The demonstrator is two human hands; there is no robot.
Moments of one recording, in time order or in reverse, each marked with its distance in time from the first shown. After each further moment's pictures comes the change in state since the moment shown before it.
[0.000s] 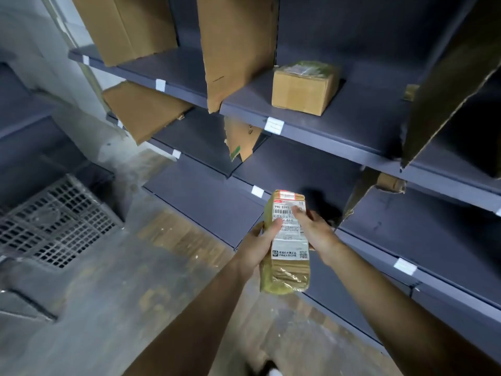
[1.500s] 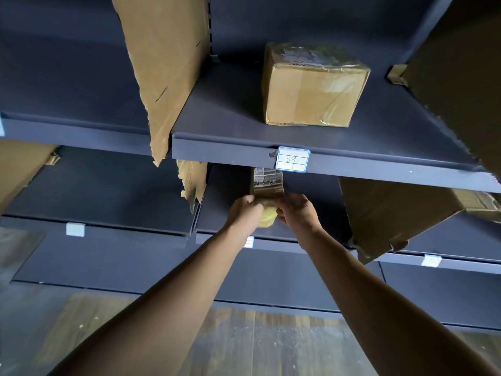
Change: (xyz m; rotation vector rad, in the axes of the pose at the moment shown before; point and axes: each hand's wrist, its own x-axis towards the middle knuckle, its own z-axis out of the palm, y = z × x) left_hand 0.279 0.106 -0.084 0.330 -0.221 0.186; right_hand 0.243 -0.036 0.069 0.062 0.644 0.034
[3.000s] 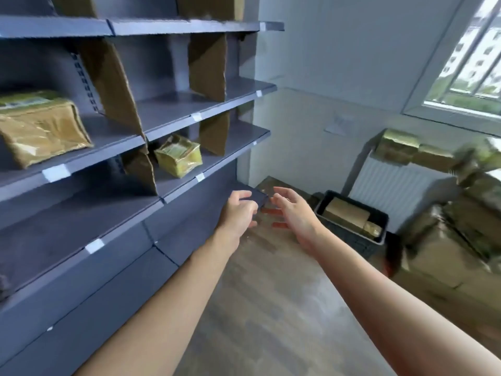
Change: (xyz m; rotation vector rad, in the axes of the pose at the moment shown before) left_hand -0.561 0.126 0.529 0.004 -0.887 0.343; right_hand -0.514 0.204 -0.624 0.402 0.805 0.071
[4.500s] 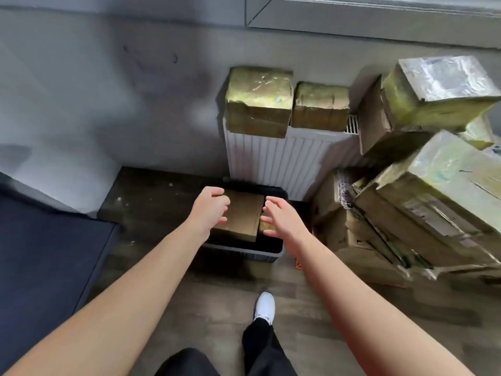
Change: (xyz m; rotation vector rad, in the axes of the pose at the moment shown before) left_hand 0.567 -0.085 0.766 0.437 -0.461 -0.311; right_hand 0.561 0.243 -0.673 0.216 0.416 0.523
